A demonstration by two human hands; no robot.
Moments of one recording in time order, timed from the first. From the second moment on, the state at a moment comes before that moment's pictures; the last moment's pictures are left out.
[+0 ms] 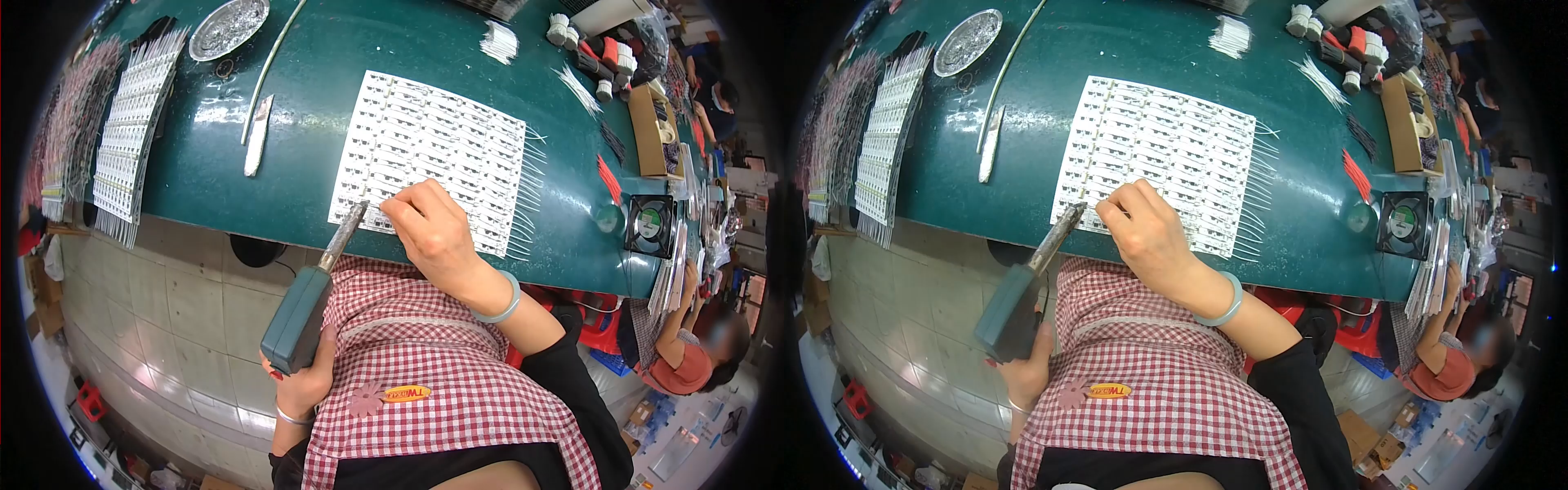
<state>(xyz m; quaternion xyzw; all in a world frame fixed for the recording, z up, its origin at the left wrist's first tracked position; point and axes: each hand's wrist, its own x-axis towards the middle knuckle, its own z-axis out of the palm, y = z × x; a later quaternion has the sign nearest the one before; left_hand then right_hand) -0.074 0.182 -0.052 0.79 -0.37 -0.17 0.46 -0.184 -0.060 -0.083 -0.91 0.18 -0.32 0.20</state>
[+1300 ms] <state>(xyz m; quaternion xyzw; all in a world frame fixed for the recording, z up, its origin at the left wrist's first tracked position) -0.075 0.208 -0.066 0.77 -0.35 -0.25 0.48 -0.185 -0.060 -0.082 -0.91 0.16 -0.33 0.20</state>
